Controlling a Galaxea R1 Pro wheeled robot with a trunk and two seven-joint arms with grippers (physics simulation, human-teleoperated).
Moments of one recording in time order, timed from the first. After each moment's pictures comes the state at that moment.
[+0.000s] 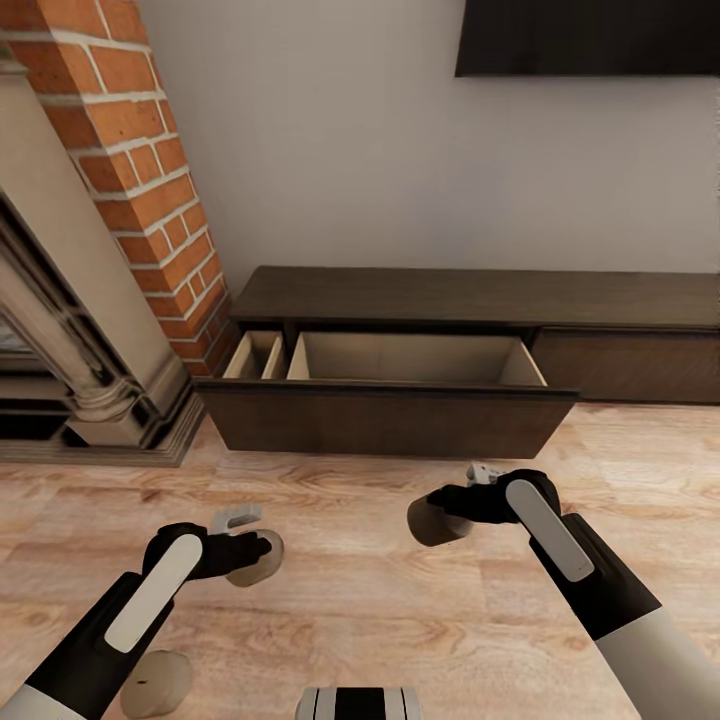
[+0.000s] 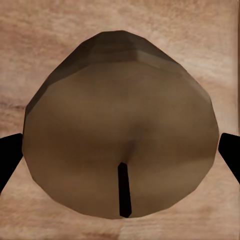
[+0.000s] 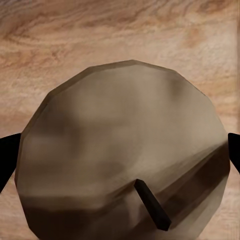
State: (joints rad) left arm -0.46 0.24 -0.35 -1.36 1.09 0.87 0.67; right arm -0.65 -0.23 0.38 -1.31 -1.13 0.94 -0.59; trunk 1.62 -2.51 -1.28
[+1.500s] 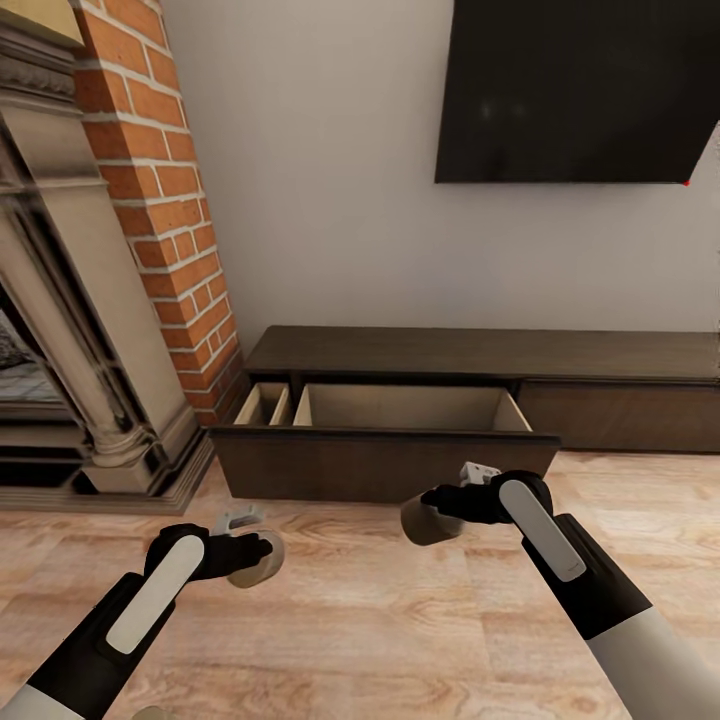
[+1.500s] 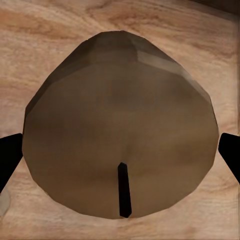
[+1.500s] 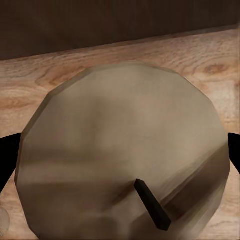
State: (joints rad) left arm -0.46 0.24 -0.36 -1.36 1.09 0.87 0.67; right arm -0.65 -0.20 0.38 -1.30 -1.13 0.93 -0.59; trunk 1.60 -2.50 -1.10
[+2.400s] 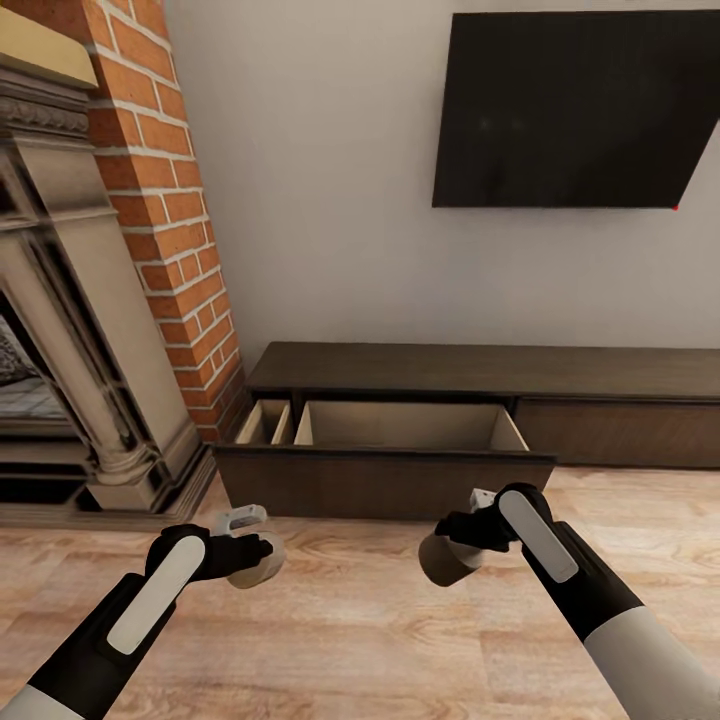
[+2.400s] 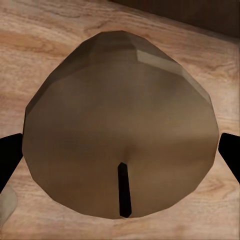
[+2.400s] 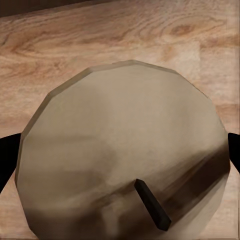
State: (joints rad) left arm -0.46 0.24 -0.36 -1.35 1.08 0.87 0.67; right arm -0.65 -0.20 0.37 -1.14 -1.13 1.01 -0.64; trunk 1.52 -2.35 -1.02
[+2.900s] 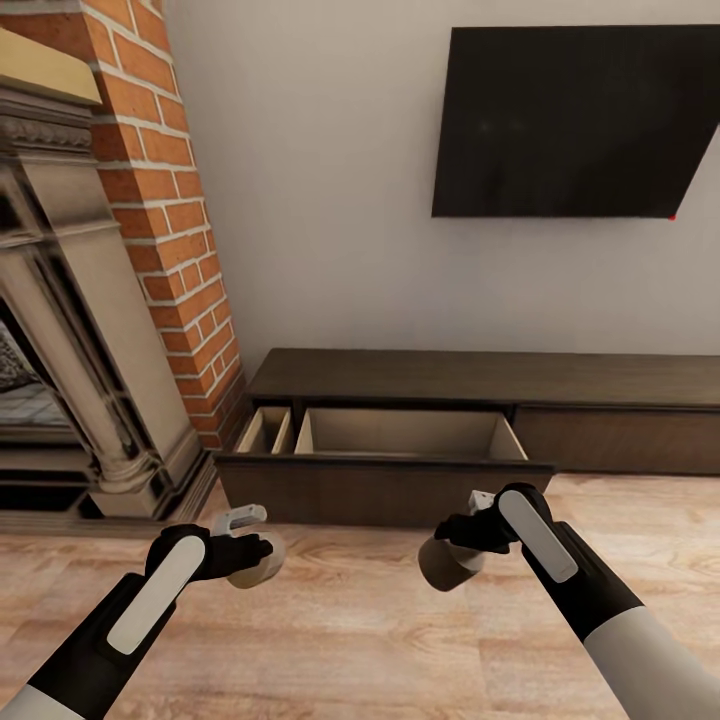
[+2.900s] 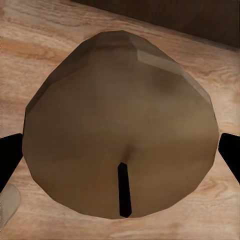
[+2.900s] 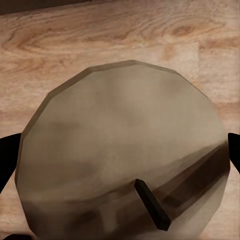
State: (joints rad) left arm -0.46 0.24 -0.36 -1.36 1.08 0.87 0.67; right arm -0.65 -0.20 0.37 -1.14 -1.13 1.04 -0.64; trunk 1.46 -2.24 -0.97
